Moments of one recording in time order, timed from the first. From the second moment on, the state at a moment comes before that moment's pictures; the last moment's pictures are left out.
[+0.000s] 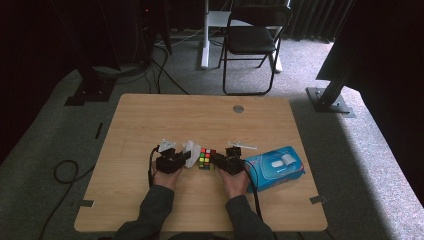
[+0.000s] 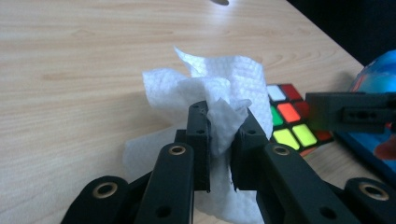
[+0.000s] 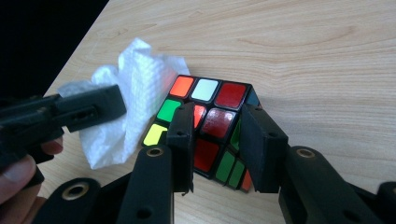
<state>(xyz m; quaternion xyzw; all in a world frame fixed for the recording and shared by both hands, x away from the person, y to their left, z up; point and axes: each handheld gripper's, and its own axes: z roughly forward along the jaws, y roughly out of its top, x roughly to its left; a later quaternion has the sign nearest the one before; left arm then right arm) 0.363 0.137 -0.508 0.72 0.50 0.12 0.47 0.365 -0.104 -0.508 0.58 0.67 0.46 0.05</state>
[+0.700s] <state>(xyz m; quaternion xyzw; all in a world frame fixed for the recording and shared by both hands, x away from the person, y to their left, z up) 0.369 0.129 -0.501 0.71 0.49 0.13 0.49 0.368 -0.105 -0.508 0.57 0.68 0.46 0.04</state>
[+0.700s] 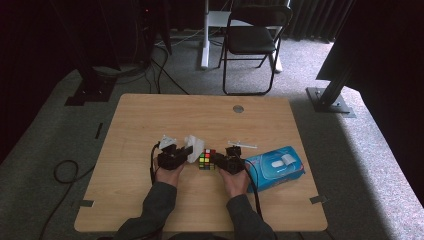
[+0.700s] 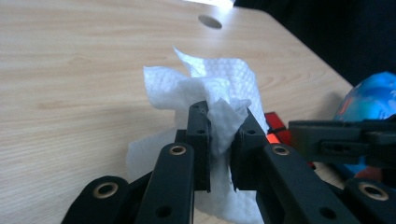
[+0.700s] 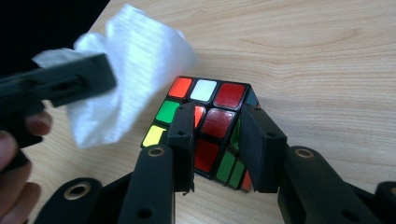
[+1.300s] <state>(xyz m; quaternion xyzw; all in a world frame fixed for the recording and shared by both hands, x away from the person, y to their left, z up) 0.385 0.109 -0.519 0.74 0.49 0.11 0.45 0.367 -0.104 -0.506 0.56 0.69 0.45 0.05</state>
